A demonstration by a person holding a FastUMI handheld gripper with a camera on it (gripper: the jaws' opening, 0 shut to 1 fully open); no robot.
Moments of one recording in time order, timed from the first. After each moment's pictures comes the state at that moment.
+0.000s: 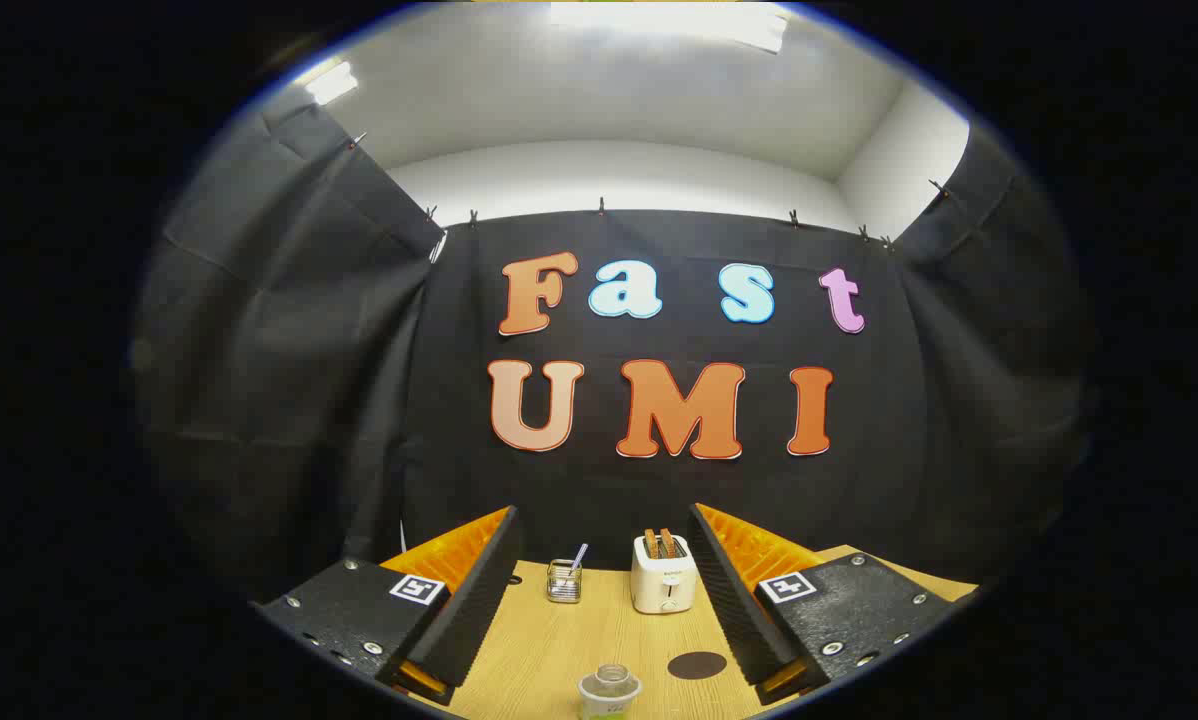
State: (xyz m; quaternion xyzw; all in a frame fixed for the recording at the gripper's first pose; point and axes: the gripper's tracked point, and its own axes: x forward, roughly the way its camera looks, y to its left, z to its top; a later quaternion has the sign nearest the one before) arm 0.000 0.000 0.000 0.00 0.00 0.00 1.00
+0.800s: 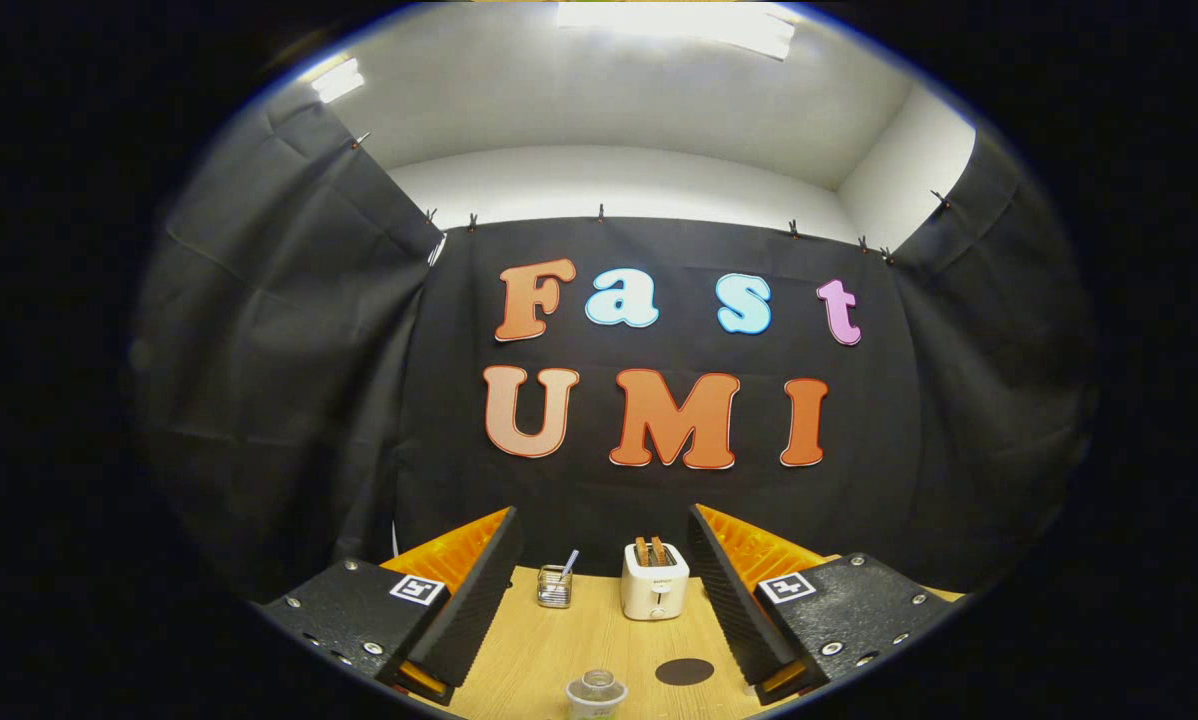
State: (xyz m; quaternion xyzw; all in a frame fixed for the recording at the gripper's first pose) arm -0.002 -0.004 0.011 0.00 -0.01 0.00 1.00
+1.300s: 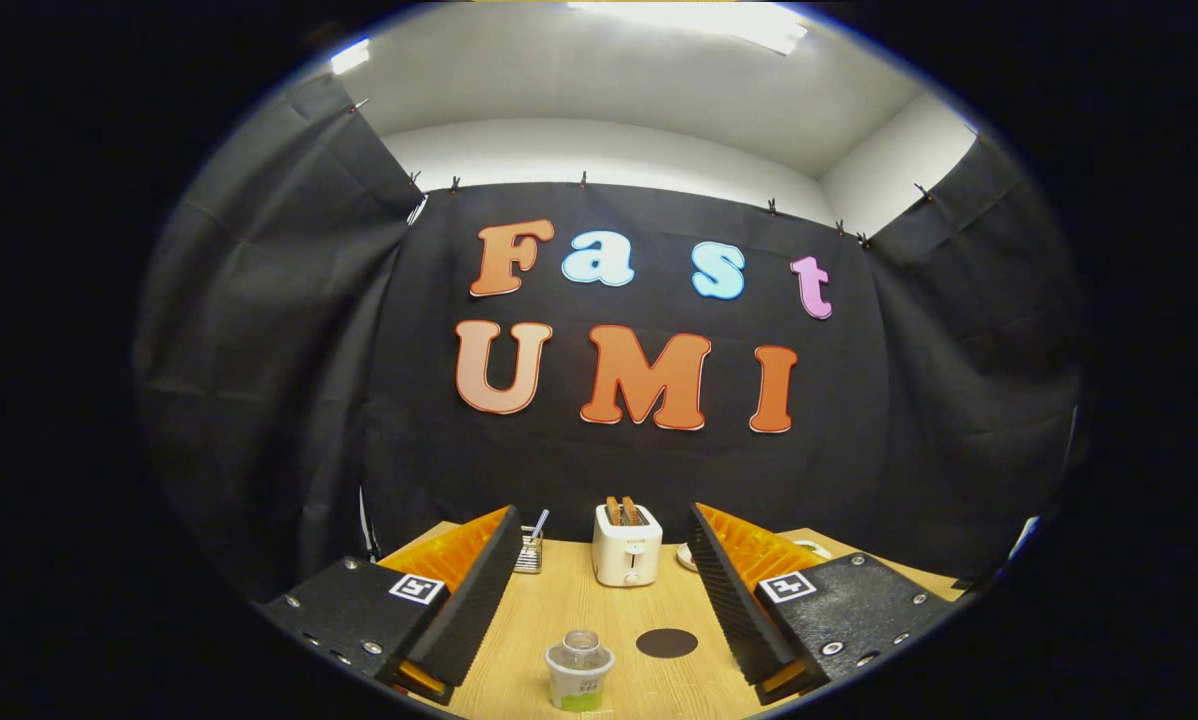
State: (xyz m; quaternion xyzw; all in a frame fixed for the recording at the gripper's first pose) arm -0.017 -0.008 -0.072 -0.03 0.03 -0.05 1.00
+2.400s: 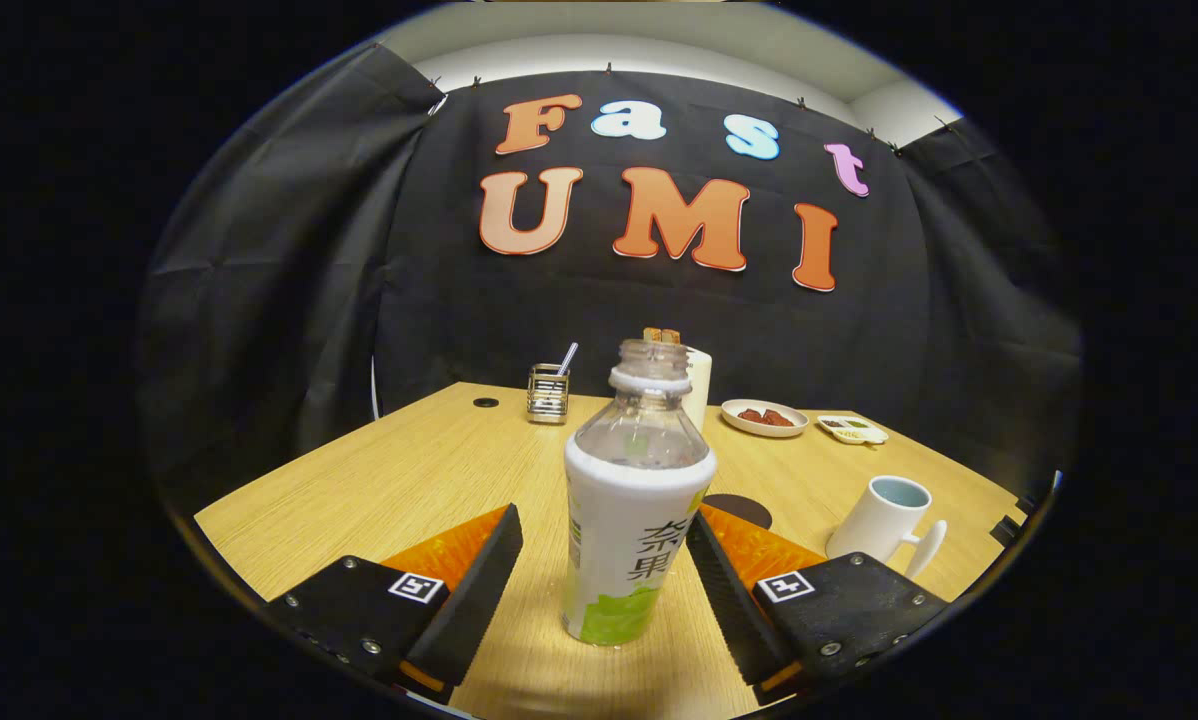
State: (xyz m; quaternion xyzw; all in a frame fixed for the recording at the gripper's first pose) arm -0.024 0.016 -0.309 -0.02 0.21 -0.02 0.98
